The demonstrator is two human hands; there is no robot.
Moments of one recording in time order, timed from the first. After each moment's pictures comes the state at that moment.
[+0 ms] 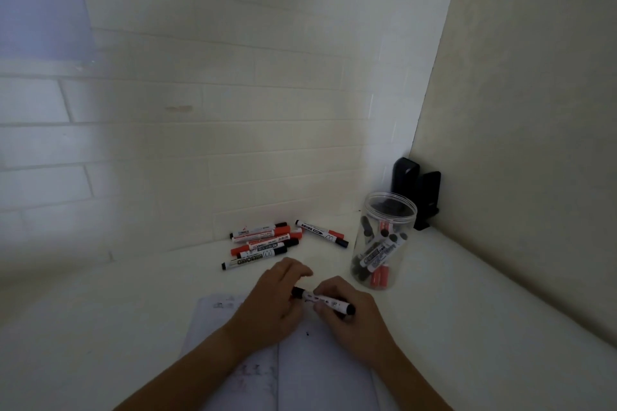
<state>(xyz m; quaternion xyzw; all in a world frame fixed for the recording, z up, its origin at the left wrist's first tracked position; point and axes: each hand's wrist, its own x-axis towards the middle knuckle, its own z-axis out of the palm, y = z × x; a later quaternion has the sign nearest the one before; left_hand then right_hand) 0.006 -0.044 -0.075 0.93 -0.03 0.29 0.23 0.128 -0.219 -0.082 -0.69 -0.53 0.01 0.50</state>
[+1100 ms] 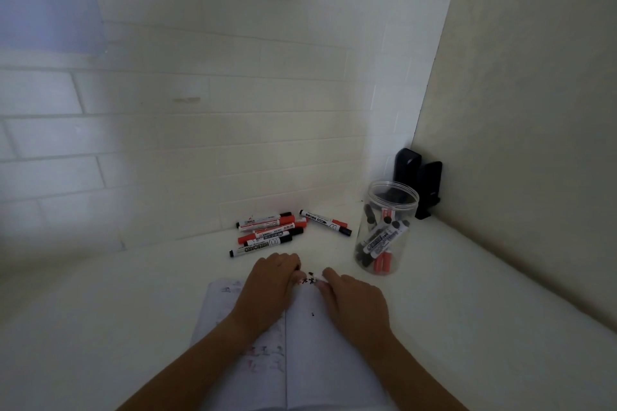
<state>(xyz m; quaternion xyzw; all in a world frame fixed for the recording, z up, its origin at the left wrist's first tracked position) 0.011 -0.035 -0.090 0.93 0.08 0.33 0.11 0.119 -0.204 -0.098 -0.80 -0.48 -0.31 0.20</state>
